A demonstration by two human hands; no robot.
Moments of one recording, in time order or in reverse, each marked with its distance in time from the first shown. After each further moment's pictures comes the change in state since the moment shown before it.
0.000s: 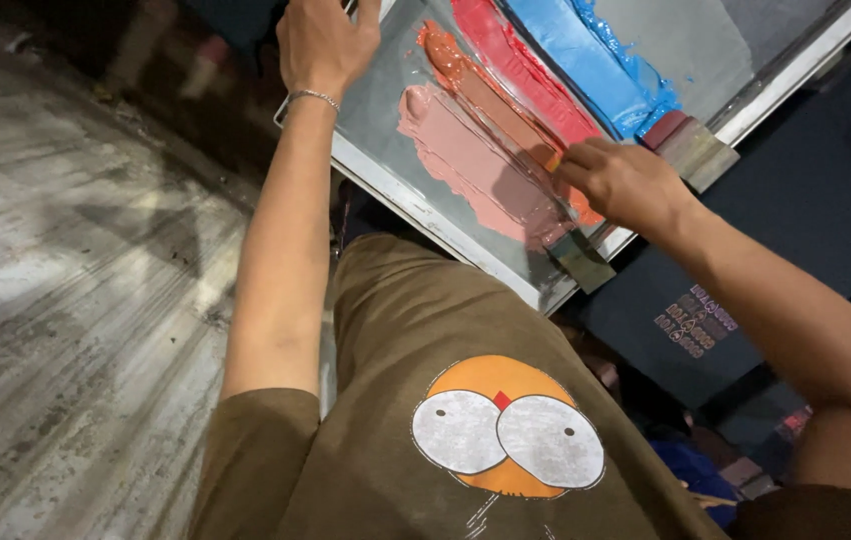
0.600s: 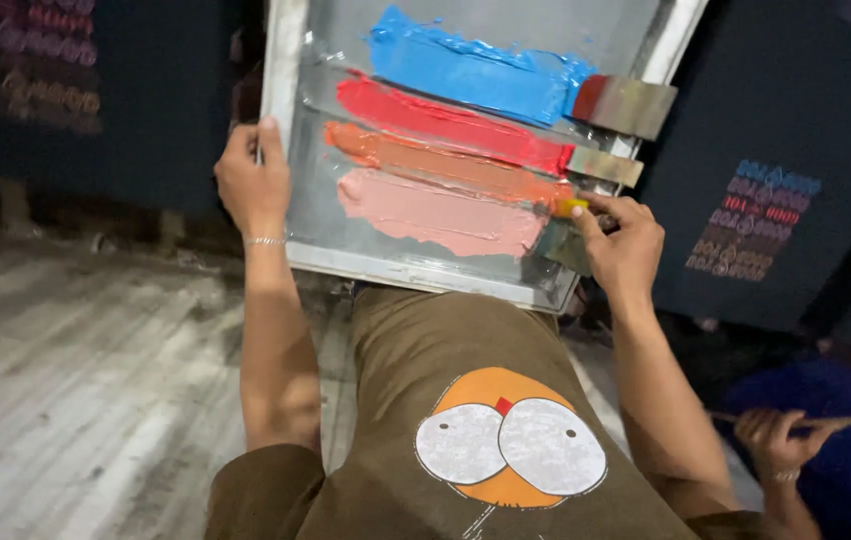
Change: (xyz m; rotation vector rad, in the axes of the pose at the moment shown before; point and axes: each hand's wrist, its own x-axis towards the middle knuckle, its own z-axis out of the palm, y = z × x) left_hand 0.007 0.015 -0.010 -0.016 -0.115 -0.009; right_hand -0.065 -0.112 0.056 0.591 0.760 1.417
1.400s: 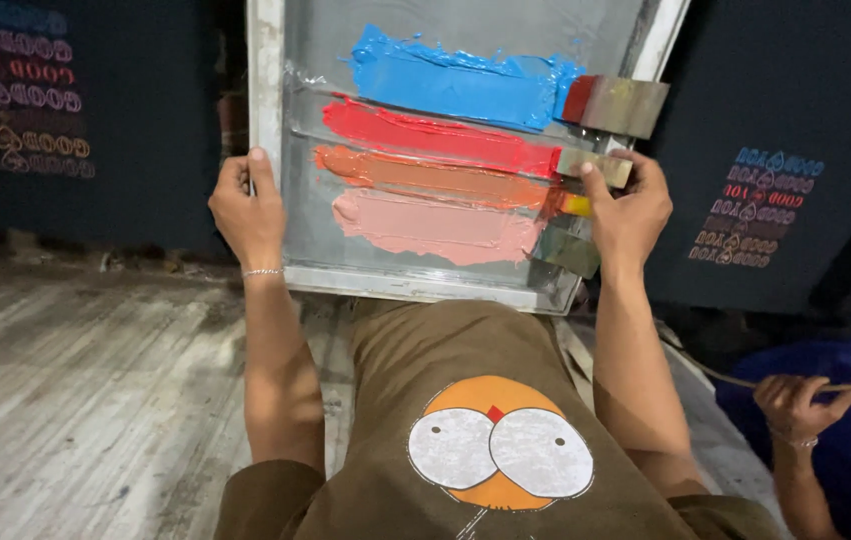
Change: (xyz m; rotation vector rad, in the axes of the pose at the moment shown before) left_hand -0.002 0.002 -0.005 -0.116 -0.008 0.013; right_hand 0.038 -0.029 0.008 0.146 0.300 0.226
